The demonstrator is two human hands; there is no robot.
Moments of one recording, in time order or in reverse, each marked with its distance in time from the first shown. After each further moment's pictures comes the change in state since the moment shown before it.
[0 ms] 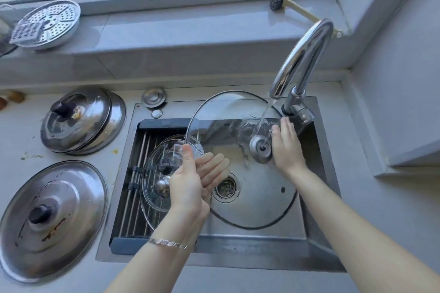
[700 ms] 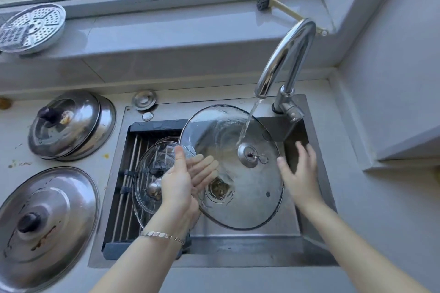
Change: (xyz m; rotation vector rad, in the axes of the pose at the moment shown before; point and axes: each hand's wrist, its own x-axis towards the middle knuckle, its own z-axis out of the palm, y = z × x) left_hand 0.012 -0.004 -0.001 0.069 -0.018 -0.036; right_hand -0.054 0.045 -0.017 0.127 0.115 0.122
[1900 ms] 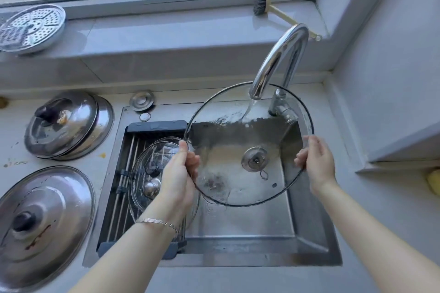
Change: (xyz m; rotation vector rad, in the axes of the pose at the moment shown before) left_hand 0.025 -0.007 -0.002 0.001 -0.011 0.009; right_hand 0.035 0.000 -0.031 0.560 0.170 0.131
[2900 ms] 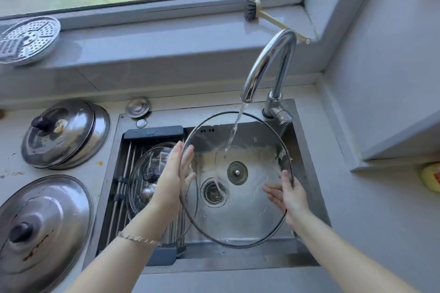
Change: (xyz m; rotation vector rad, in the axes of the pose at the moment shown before) left_hand -0.020 0.013 -0.009 0.314 -0.312 0.137; right_hand -0.045 0.051 0.009 0.290 -0.113 0.455
